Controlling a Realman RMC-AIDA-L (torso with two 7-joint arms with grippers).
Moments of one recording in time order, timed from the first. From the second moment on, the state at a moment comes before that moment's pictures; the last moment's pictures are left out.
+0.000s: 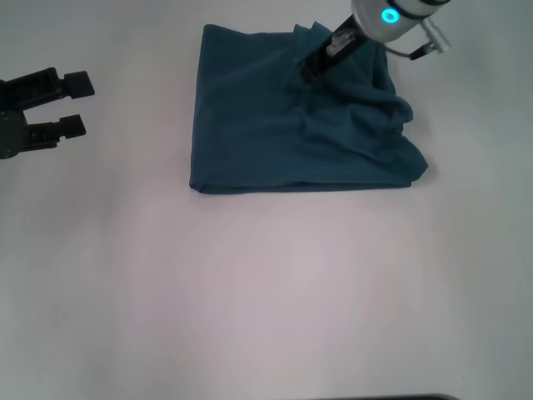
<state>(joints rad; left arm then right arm) -0.44 -2.00 -2.67 -0.81 -1.09 1.78 -2.47 1.02 2.09 -1.36 -0.76 -2.63 -1.10 2.71</state>
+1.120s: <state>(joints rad) -0.45 -2.01 -2.67 -0.81 -1.09 1.79 -2.47 0.87 2.09 -1.19 -1.04 -2.90 -1.09 2.86</state>
